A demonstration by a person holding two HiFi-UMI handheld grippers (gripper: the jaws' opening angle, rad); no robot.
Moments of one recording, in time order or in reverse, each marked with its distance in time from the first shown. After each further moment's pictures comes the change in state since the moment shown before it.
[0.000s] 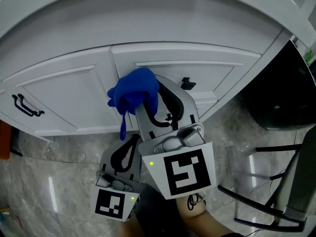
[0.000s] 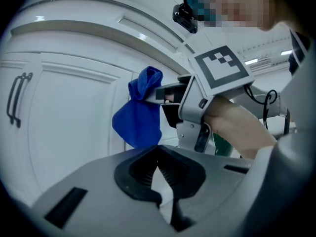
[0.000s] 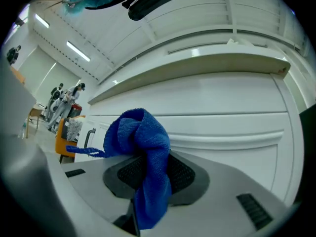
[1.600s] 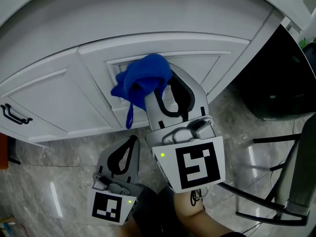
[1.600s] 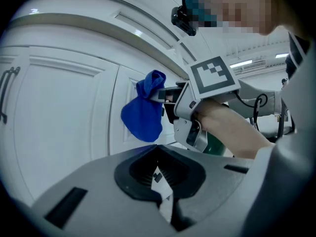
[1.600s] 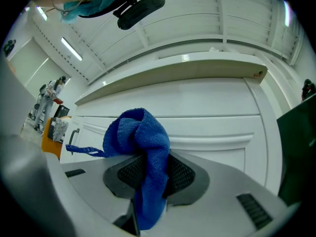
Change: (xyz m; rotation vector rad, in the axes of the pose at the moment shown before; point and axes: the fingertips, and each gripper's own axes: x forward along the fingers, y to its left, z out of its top) left arm 0.016 -0.025 -0.007 -0.022 0.021 -0.065; right arm -0.019 -0.061 -0.003 0.010 -0.049 -0.147
